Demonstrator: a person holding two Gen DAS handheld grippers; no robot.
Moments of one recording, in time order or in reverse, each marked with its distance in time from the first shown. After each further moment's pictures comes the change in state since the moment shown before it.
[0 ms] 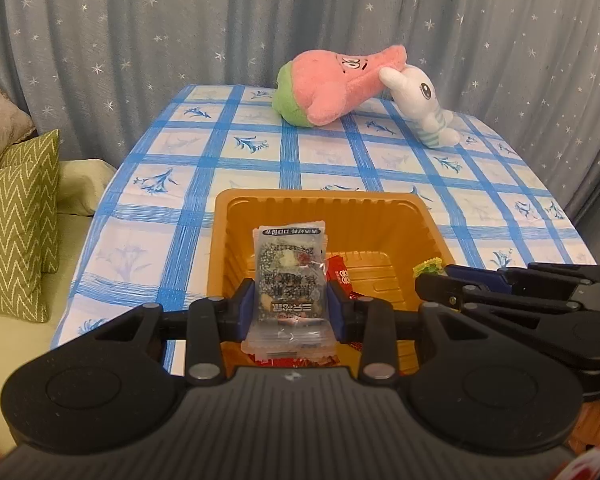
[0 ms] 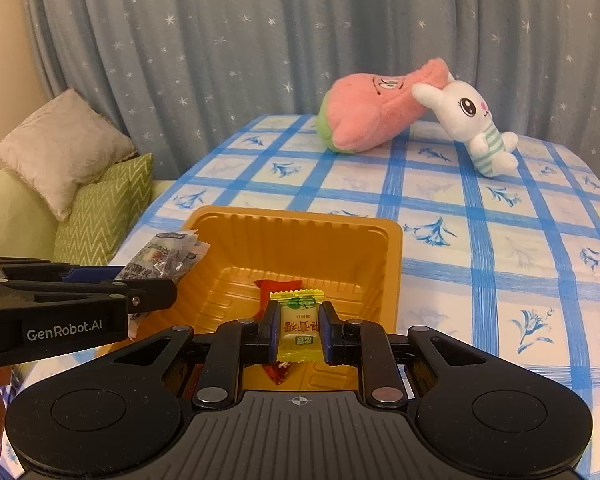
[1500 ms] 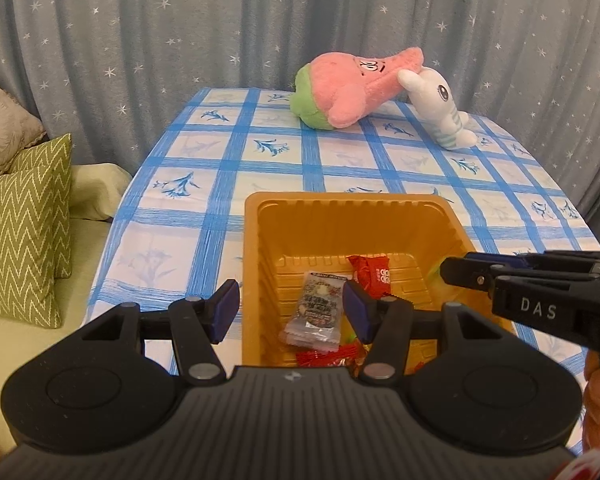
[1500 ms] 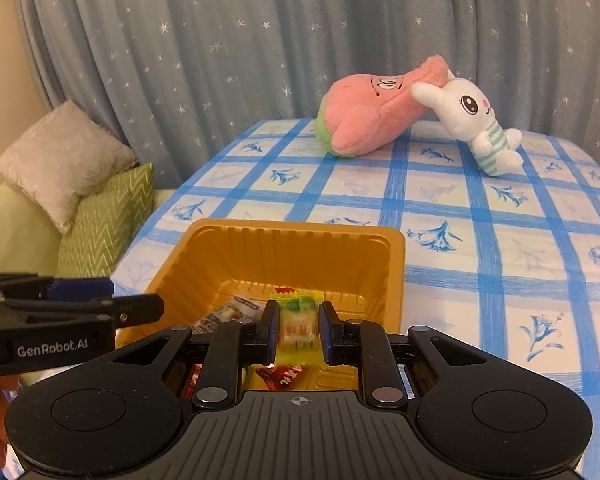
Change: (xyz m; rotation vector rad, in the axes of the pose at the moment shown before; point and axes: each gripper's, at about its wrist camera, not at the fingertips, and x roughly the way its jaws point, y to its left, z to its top) left arm -0.002 0.019 -0.001 0.003 -0.017 0.032; right arm 0.009 -0.007 0.008 0.043 -0.009 0.036
